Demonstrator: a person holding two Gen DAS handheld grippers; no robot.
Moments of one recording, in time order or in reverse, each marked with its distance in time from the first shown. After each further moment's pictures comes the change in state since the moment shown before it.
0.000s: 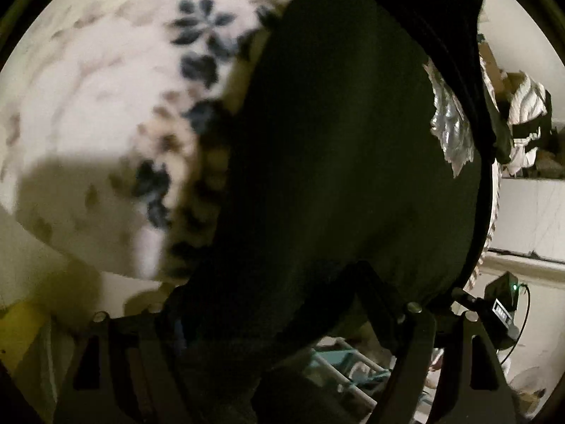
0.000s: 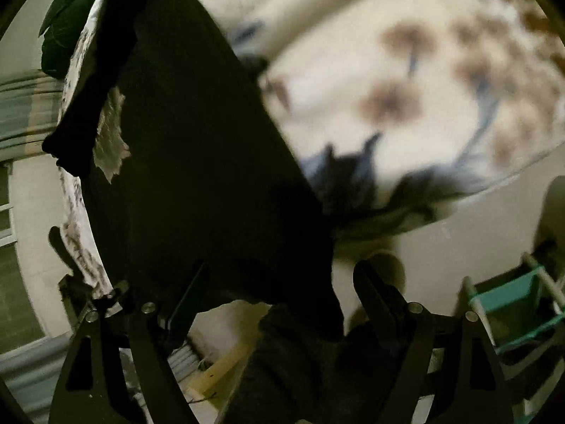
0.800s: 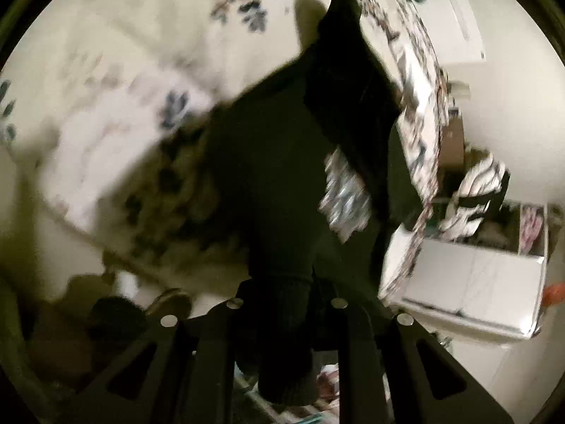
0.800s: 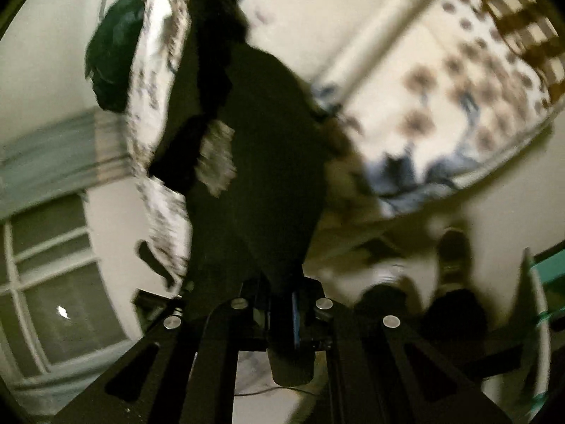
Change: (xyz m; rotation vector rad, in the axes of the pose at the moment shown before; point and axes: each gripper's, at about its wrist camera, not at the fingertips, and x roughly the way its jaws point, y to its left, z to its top) left arm -0.102 -0.023 0.036 -0.274 -0.106 -0.277; right arm -0.097 0.001 -0.007 0.145 -0.014 0.365
